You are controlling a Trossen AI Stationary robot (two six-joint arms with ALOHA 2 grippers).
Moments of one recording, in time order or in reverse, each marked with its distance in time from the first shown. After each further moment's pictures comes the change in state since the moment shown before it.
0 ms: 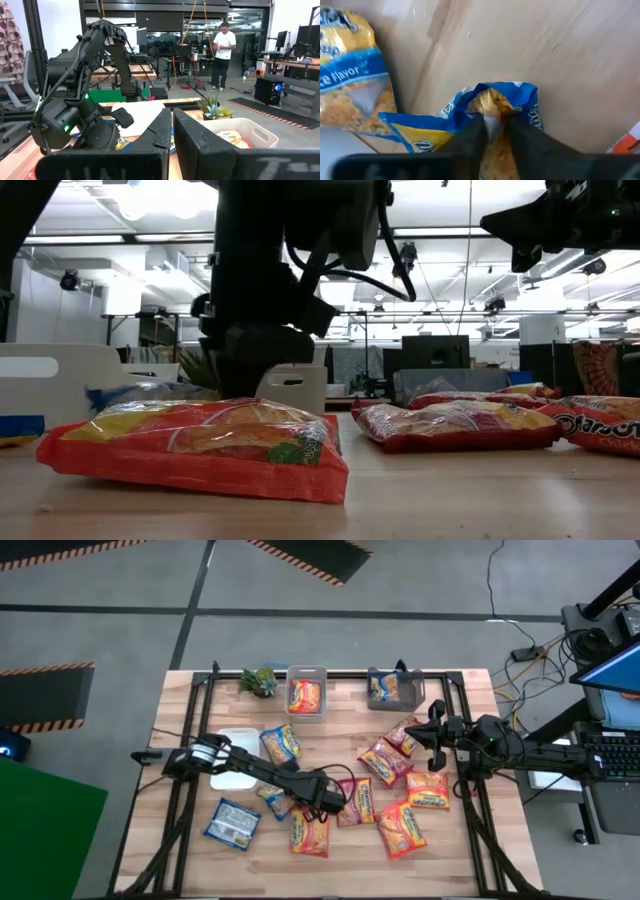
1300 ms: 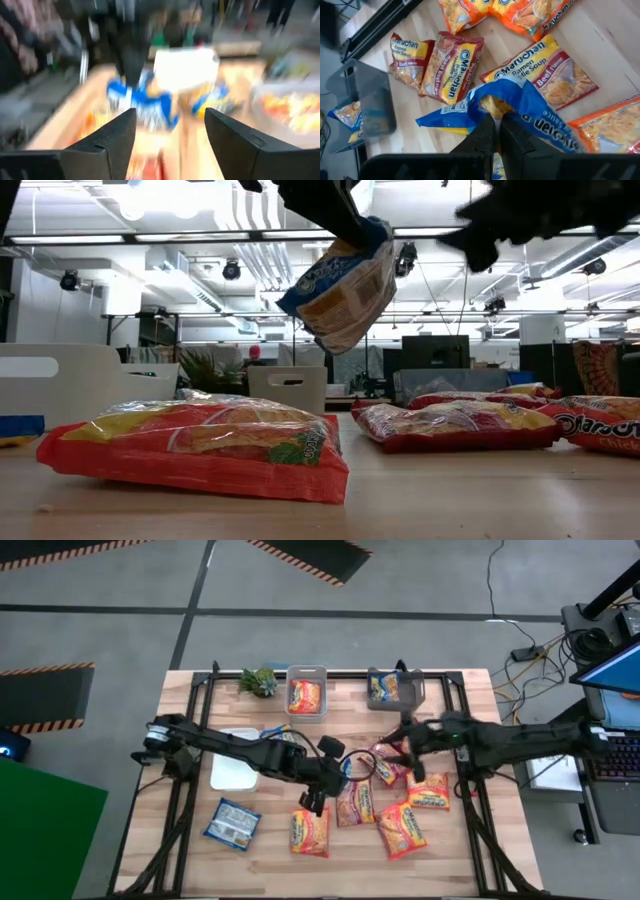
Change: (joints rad) left arm 0.039 -0.366 -0.033 0.505 0.014 1.241; right arm 0.114 0.503 0.286 -0.140 -0.138 0.028
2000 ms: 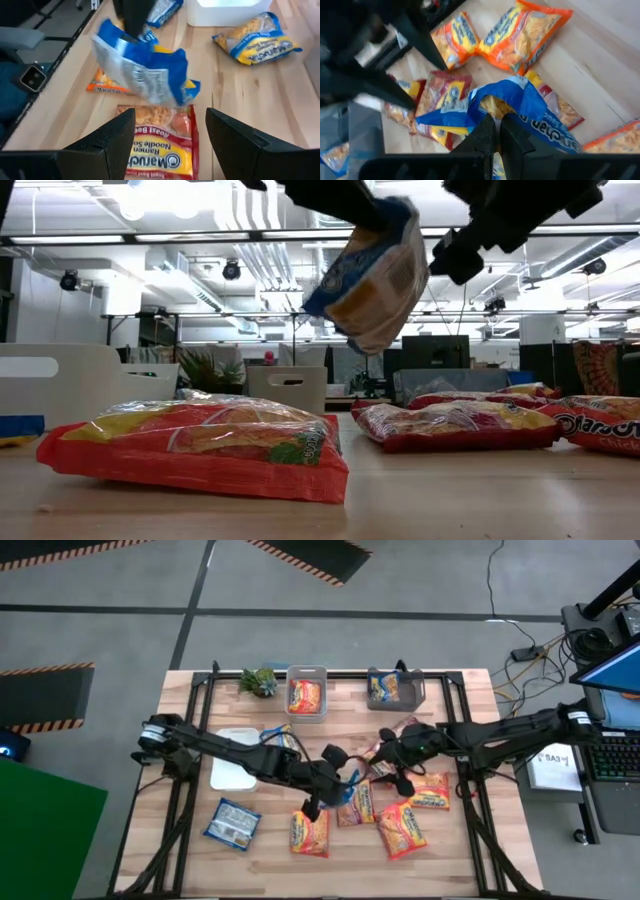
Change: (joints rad) left arm -0.017 -0.039 -0.145 0.275 0.086 0.067; right arm 0.118 0.287 0.220 -0.271 -0.001 -0.021
